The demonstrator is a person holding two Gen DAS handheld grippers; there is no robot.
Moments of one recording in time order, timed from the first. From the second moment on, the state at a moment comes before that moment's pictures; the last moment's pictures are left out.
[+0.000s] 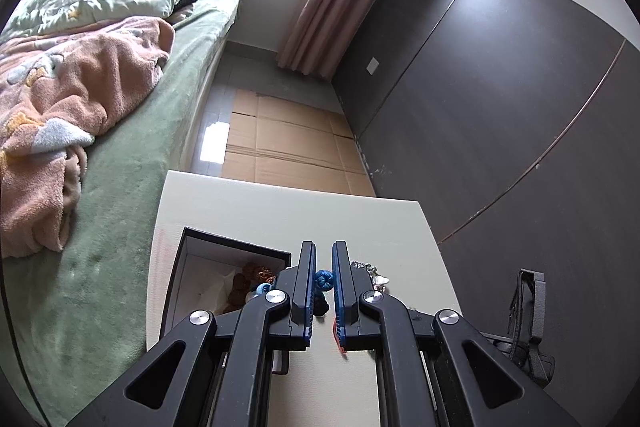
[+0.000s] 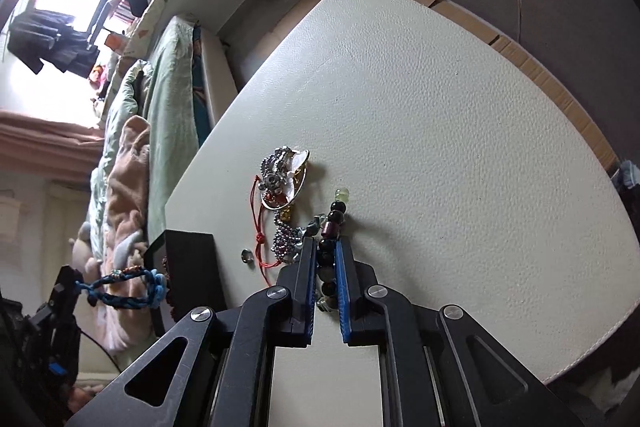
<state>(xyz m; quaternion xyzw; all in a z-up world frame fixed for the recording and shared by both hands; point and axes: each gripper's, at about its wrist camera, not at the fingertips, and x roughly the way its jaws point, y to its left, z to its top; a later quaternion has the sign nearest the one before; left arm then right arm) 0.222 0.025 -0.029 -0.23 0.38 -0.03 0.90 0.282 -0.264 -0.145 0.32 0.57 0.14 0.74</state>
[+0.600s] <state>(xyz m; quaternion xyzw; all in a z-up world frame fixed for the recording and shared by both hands) 0.222 0.029 -0.030 -0.23 0.37 -0.02 0.90 0.284 -0.281 -0.145 0.38 0.54 0.16 0.73</state>
